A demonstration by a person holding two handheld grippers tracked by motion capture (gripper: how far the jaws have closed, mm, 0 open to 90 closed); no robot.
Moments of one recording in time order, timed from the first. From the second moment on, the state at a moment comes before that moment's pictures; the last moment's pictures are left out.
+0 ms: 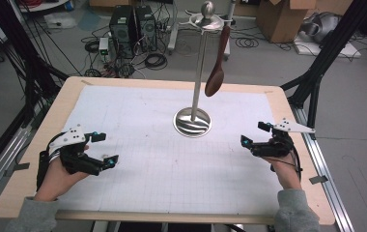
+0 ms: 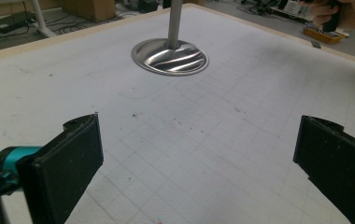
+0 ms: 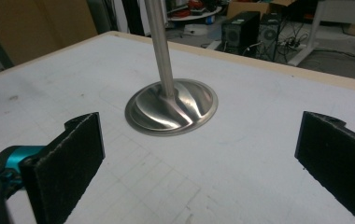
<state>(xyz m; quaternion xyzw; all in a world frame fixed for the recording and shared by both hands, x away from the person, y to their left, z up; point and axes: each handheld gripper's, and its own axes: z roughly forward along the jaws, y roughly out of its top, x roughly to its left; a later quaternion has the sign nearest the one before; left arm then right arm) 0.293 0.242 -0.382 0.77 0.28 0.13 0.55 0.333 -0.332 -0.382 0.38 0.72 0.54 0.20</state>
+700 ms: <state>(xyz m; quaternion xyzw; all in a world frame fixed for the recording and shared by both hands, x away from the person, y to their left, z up) 0.293 0.247 -0.382 0.77 0.29 0.13 0.55 0.309 -0.334 -0.396 0.39 0.72 0.54 0.19</state>
